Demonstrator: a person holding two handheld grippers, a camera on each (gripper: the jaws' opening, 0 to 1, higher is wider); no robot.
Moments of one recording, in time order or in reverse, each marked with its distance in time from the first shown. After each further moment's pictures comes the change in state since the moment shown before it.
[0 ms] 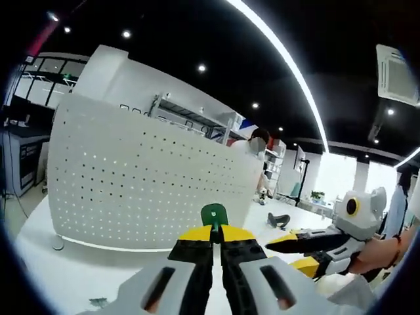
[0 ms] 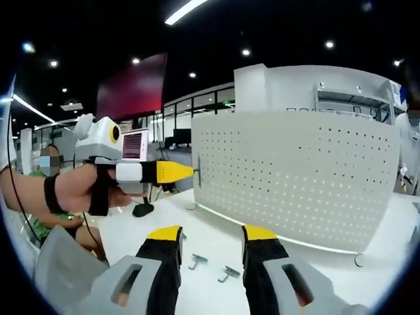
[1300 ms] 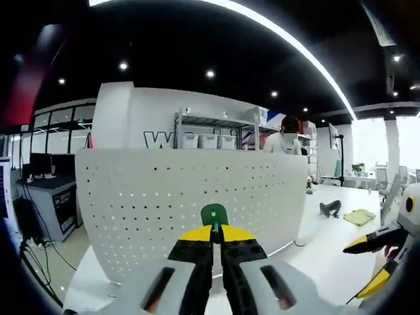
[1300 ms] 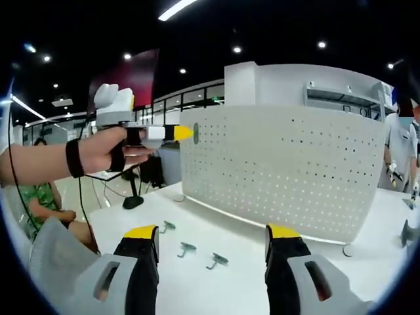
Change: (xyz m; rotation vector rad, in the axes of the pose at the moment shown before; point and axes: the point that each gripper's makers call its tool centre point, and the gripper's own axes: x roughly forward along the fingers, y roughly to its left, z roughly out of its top) left arm 0.031 0.067 0.057 0.276 -0.031 0.278; right arm -0.022 -0.014 -0.018 0.002 0.018 -0.069
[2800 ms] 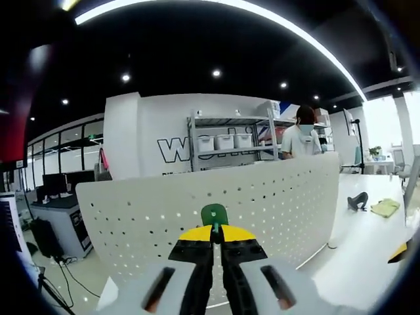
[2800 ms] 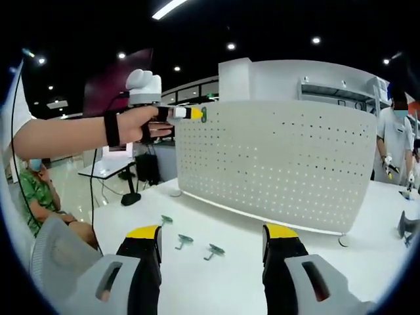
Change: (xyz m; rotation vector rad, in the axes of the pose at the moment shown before) left arm 0.060 0.040 0.038 0.095 0.005 0.104; right arm -0.015 -0.007 -0.011 0.023 0.018 -0.030
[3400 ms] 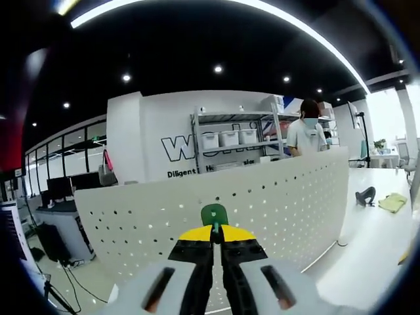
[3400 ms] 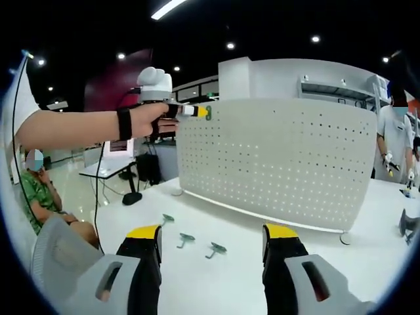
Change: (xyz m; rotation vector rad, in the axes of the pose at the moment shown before) left arm 0.022 0.008 0.002 0.050 0.030 0.036; right arm -0.001 0.003 -0.004 0.012 0.004 0.012
